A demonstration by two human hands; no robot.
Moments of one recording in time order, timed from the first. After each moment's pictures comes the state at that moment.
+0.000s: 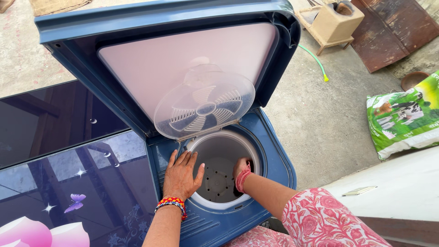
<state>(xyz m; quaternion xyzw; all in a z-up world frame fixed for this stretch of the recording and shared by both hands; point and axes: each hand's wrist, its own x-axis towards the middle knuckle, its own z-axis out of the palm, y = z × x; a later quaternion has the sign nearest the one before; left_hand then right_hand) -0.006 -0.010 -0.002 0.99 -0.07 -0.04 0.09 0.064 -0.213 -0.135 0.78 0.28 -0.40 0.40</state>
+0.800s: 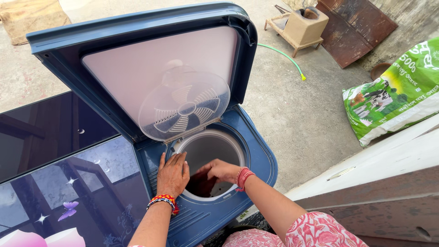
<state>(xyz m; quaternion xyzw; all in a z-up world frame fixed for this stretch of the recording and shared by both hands) -0.015 -0.011 -0.019 0.98 -0.08 0.04 0.18 0.023 -0.223 -0.044 0.67 0.02 -0.46 -0.58</state>
